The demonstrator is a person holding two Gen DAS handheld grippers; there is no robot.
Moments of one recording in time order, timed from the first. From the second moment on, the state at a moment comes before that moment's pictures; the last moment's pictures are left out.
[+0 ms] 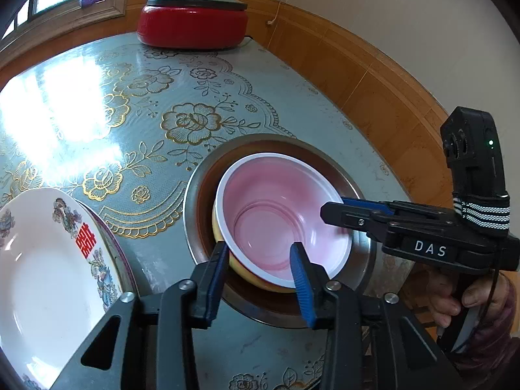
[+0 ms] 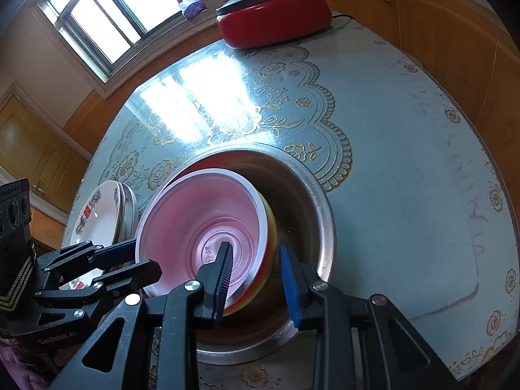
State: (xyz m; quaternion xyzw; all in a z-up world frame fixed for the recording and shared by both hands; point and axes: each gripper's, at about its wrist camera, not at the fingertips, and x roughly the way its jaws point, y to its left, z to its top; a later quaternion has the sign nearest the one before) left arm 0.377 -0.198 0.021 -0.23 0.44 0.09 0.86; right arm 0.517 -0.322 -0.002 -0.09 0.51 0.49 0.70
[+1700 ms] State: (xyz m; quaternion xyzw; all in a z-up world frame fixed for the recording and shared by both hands) left arm 0.358 -0.205 0.025 -0.19 0.40 0.13 0.89; right arm 0.541 -0.360 0.006 -0.08 0.48 0.43 0.76
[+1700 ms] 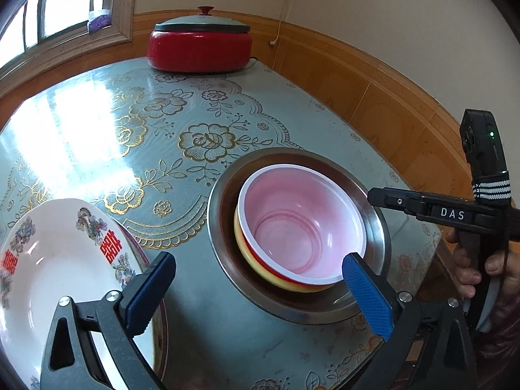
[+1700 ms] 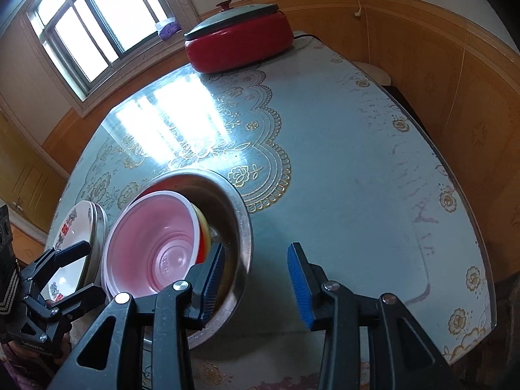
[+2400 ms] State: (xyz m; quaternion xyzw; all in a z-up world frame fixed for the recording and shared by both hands) left arm 0.366 -0.211 0.009 -0.22 0.42 0.10 0.88; right arm 0.547 -0.356 -0.002 -0.11 0.47 0.41 0.78
